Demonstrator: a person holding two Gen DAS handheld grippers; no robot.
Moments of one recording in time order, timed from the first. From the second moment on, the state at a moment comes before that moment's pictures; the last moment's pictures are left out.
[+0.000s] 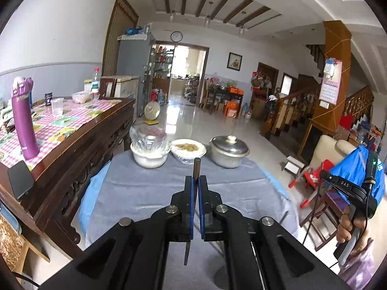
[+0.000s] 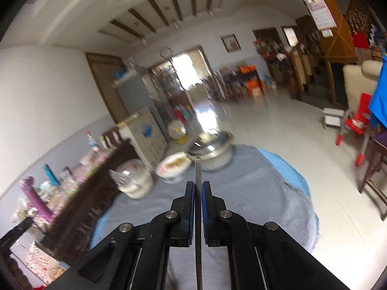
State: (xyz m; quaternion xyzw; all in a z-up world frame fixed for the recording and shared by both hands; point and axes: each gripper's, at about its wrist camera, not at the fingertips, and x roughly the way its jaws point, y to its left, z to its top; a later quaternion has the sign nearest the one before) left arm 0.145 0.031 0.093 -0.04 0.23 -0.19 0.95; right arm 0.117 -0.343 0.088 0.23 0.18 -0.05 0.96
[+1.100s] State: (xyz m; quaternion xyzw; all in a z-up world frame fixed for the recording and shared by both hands) left arm 0.140 -0.037 0.061 -0.02 0.29 -0.30 0.91; right arm 0.101 -0.209 0.034 0.14 0.11 0.01 0.98
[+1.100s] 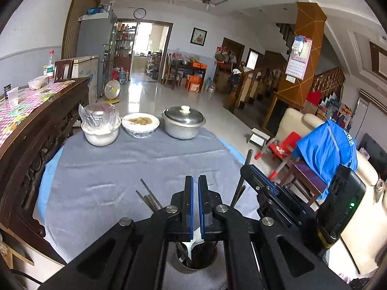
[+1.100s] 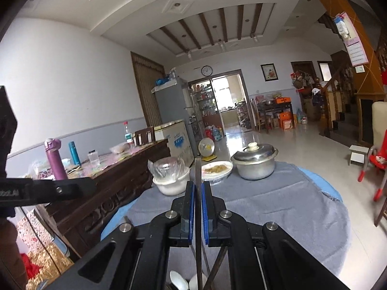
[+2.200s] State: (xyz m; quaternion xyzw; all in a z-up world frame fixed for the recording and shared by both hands) left arm 0.193 0.053 0.003 0.02 0.36 -0.06 0.93; right arm 0.078 -0.326 0.023 0.25 0.16 -0.08 0.95
